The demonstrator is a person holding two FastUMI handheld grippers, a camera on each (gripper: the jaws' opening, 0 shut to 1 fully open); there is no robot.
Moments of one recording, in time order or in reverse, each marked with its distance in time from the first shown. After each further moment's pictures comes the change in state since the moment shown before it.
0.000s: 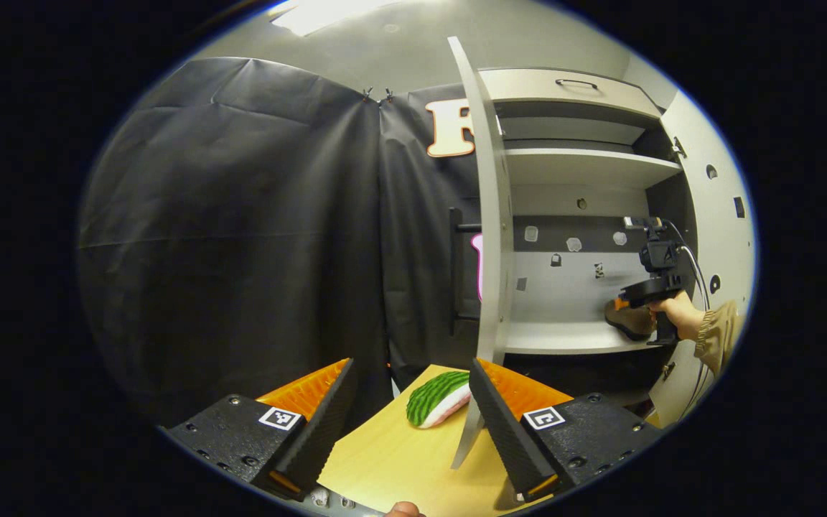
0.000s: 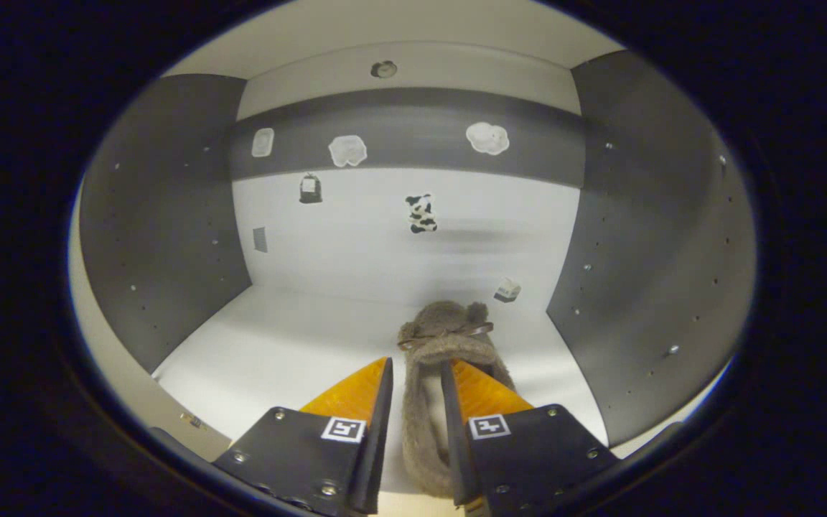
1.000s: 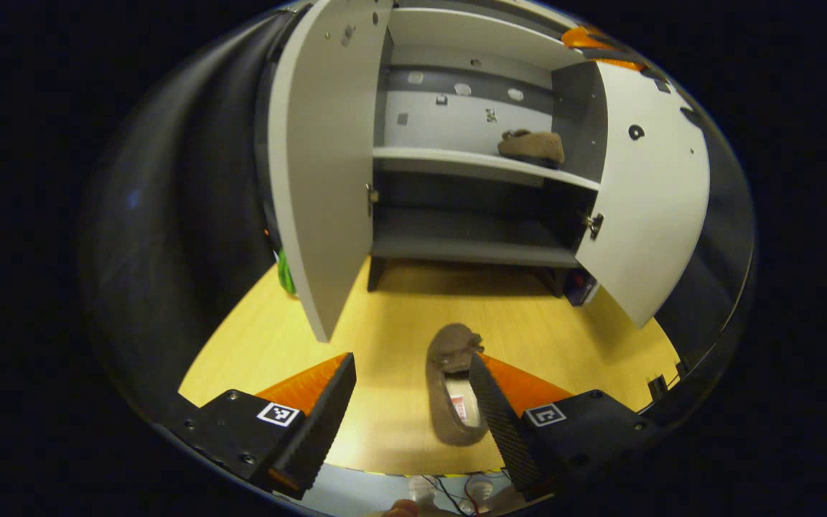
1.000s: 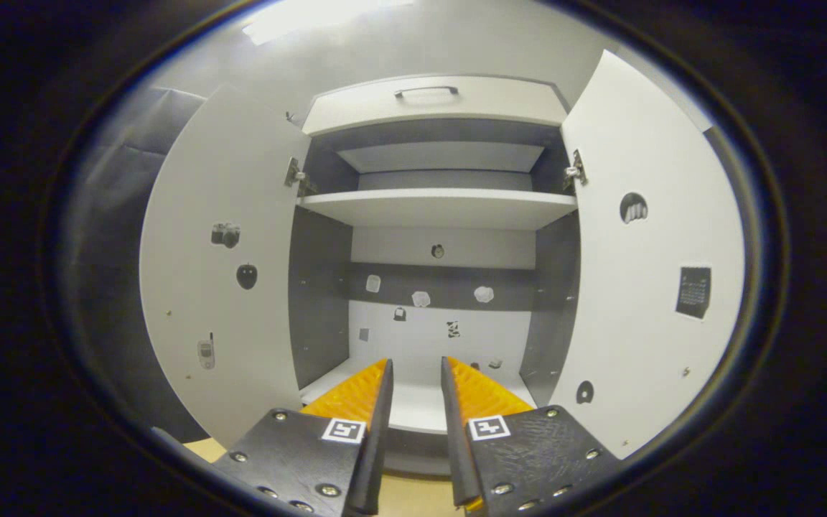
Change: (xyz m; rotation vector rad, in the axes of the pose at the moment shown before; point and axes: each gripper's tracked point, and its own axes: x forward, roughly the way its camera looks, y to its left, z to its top) left arm -0.038 -0.137 -0.280 0.029 0.554 -0.447; right arm -0.319 0.026 0.062 0.006 -0.451 0.089
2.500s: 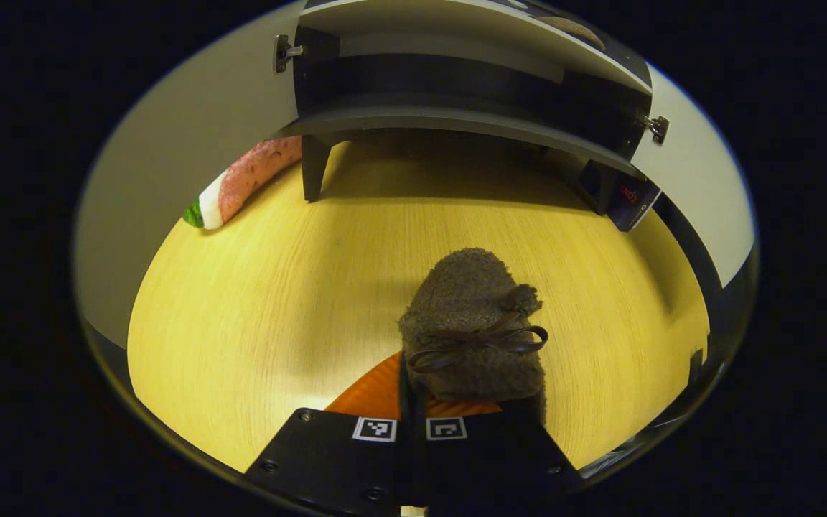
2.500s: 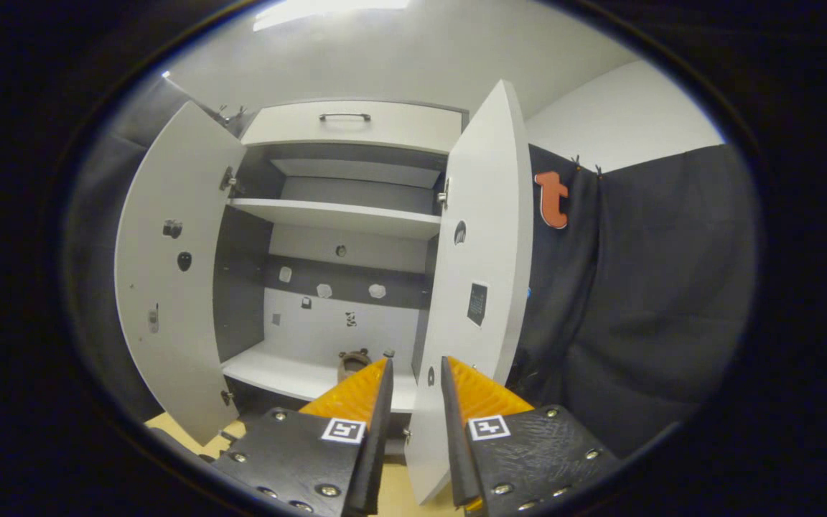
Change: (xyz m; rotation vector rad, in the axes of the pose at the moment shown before) left arm 0.155 -0.008 -0.070 0.039 0.325 -0.004; right arm -0.101 -0.127 0.017 -0.086 0.009 -0.289
